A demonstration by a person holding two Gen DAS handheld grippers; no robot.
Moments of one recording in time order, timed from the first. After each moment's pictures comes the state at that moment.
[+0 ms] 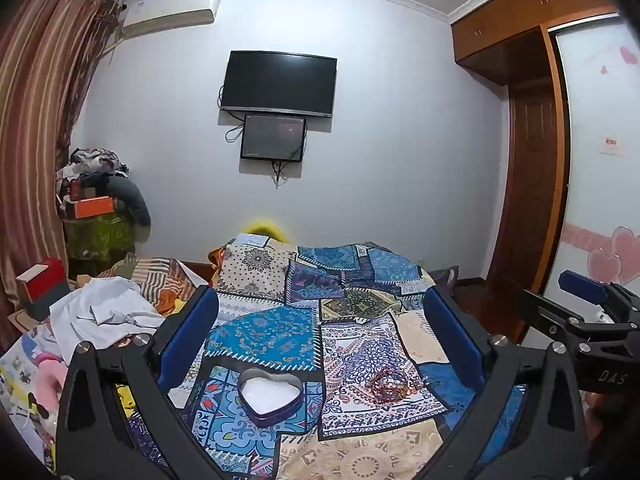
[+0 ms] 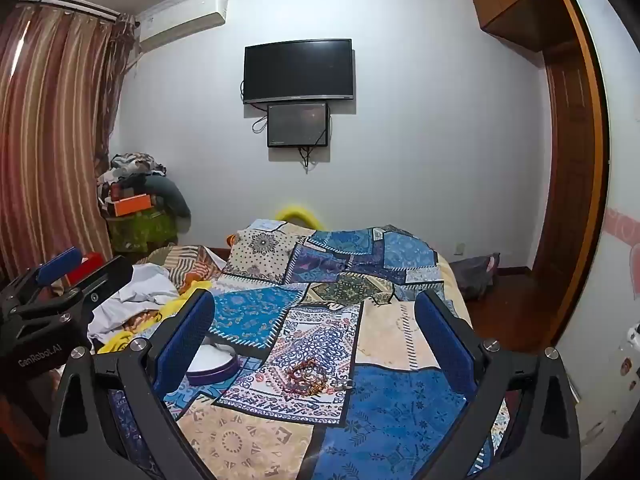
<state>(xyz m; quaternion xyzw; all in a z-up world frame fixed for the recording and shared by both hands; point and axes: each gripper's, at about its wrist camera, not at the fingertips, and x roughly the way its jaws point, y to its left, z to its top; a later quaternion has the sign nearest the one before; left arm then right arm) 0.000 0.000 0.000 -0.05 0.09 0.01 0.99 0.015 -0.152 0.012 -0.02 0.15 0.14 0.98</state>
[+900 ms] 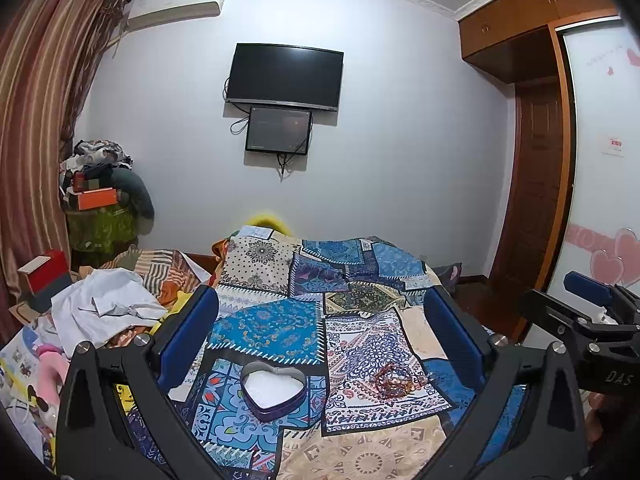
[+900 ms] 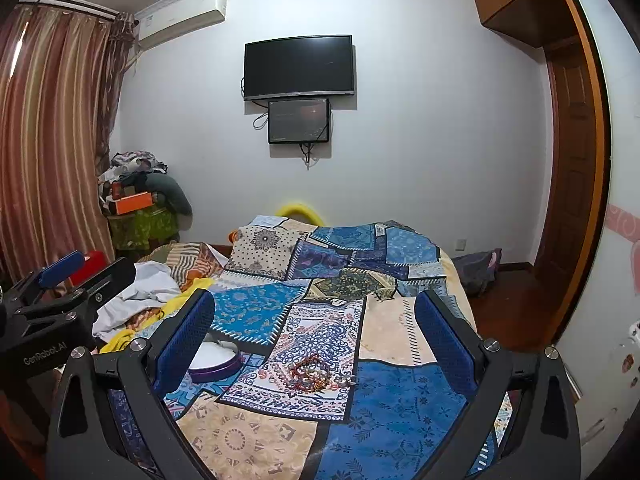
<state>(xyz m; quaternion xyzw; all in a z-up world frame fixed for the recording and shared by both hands) 0.005 0.006 -0.004 -0.06 0.11 0.01 0.99 0.016 -0.150 0.012 -0.02 0.16 0.14 0.98</state>
